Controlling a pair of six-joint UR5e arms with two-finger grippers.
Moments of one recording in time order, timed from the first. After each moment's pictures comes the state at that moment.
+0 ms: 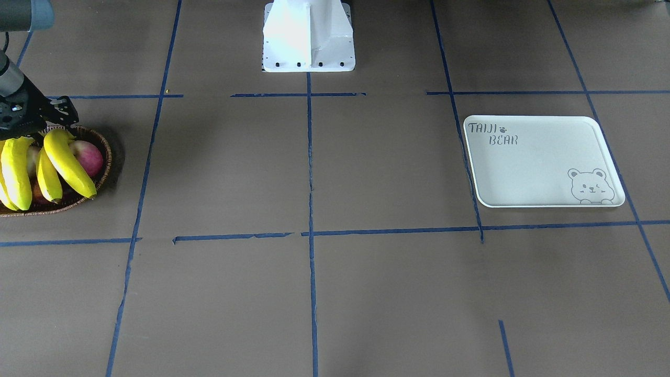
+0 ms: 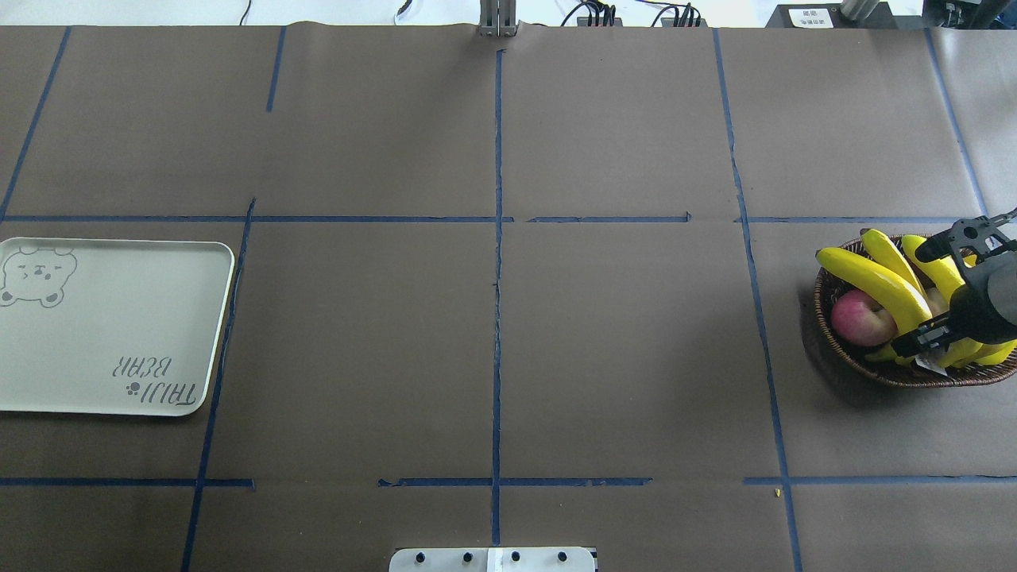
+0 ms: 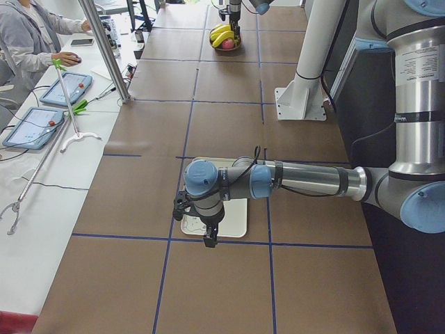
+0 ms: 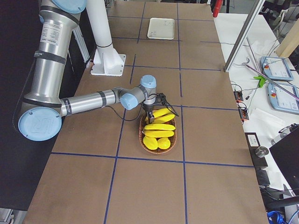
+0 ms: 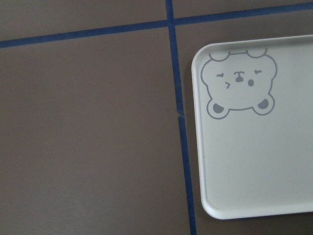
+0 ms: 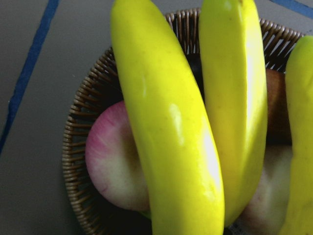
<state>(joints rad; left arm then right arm) -1.56 -1.44 -1.78 -1.39 -2.35 0.19 0.87 -1.80 1.96 -1.21 2.08 0.48</state>
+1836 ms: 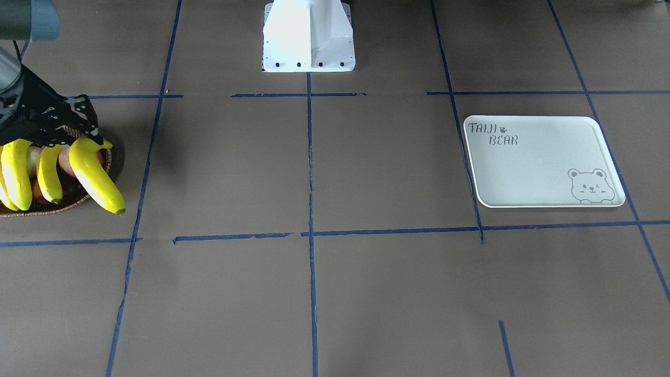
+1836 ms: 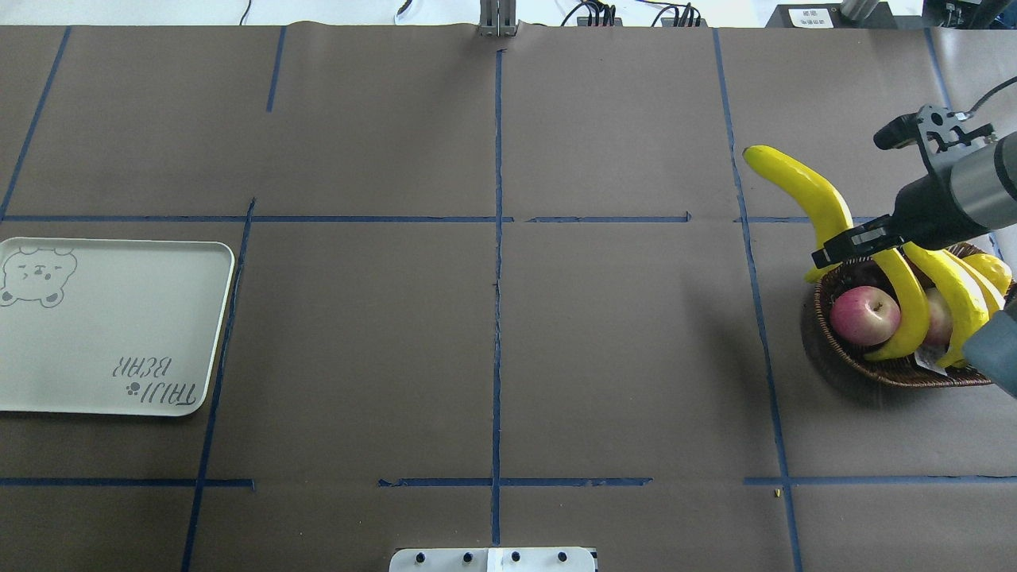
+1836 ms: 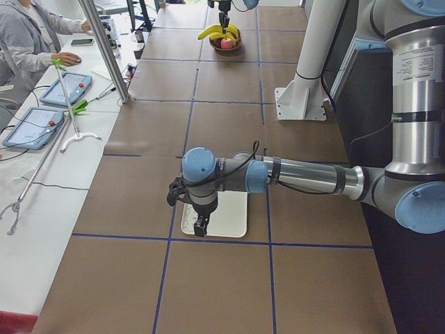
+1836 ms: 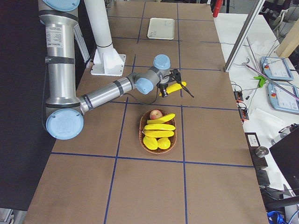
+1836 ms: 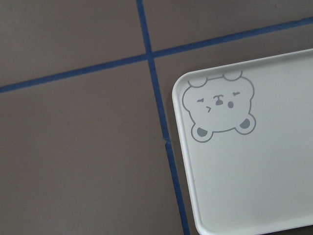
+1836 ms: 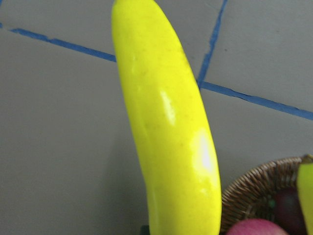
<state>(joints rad) -1.52 -1.50 -1.76 -1.66 -2.34 0.17 0.96 -1.50 1.97 -1.21 2.29 0.68</state>
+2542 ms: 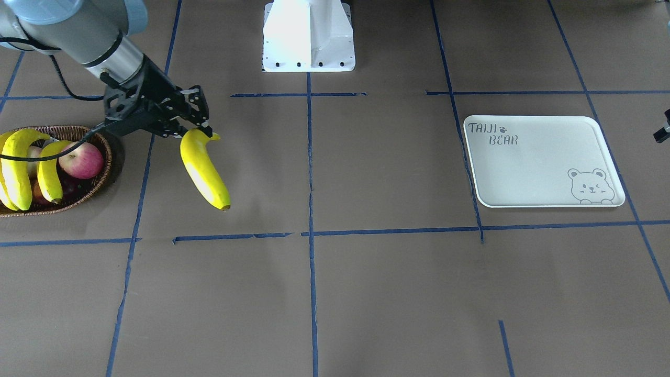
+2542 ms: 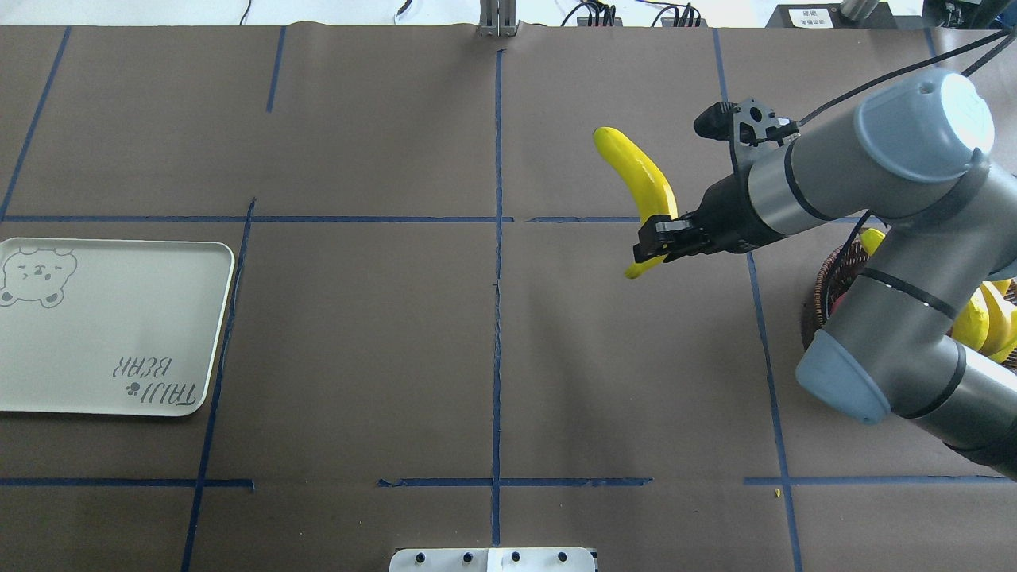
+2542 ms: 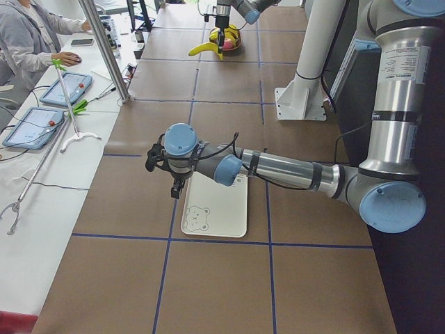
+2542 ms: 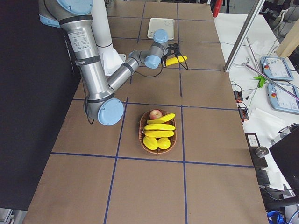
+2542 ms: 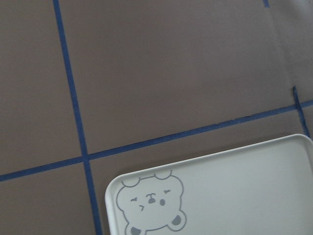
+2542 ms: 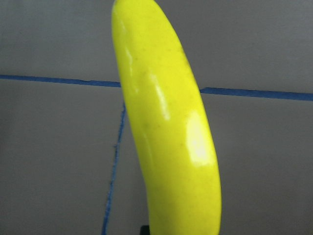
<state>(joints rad) -1.44 -1.60 -1.72 -1.89 -2.52 -0.32 0.73 -1.21 1.95 -1.21 2.12 1.11</state>
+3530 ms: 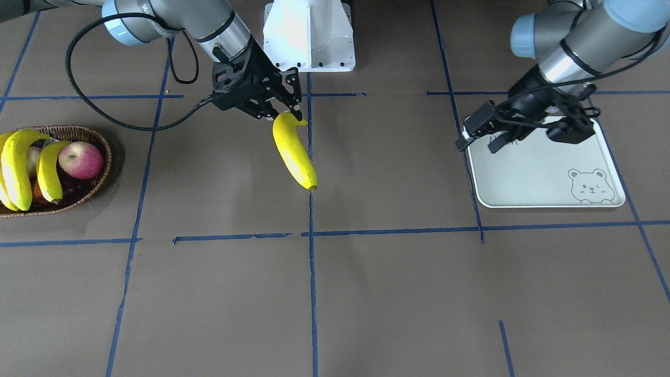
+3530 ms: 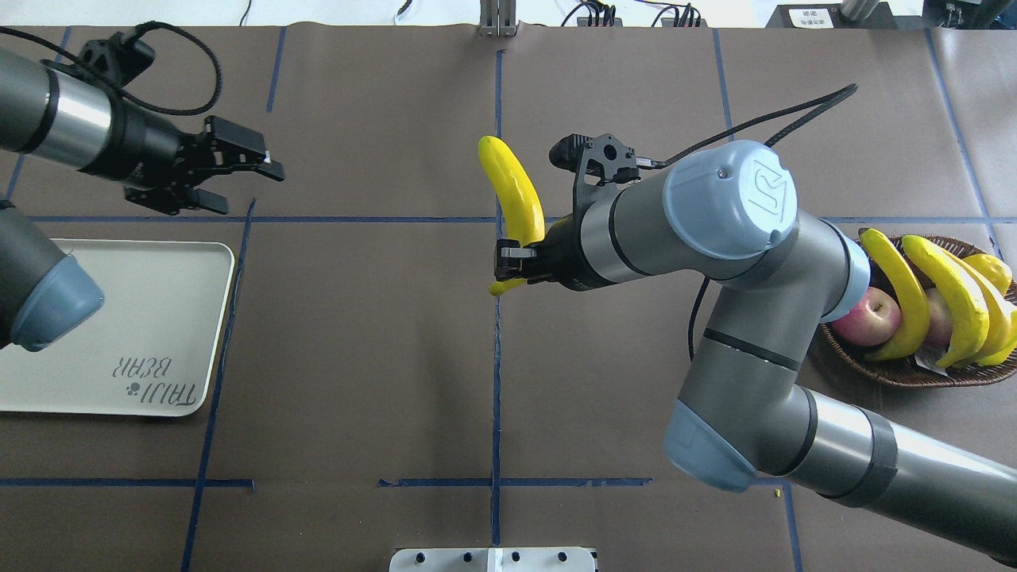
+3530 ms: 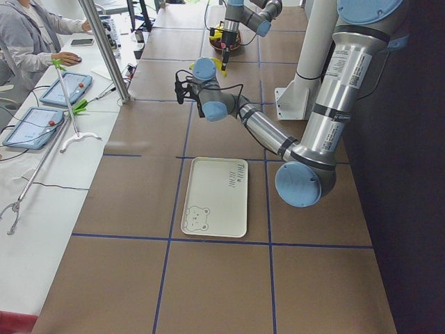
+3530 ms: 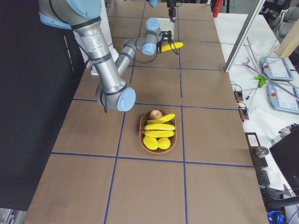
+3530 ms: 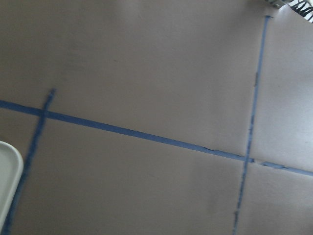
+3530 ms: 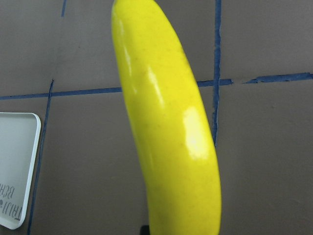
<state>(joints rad) -0.93 -1.91 -1.86 -2.14 -2.26 -1.52 0.55 -0.99 1.87 -1.21 1.89 1.33</state>
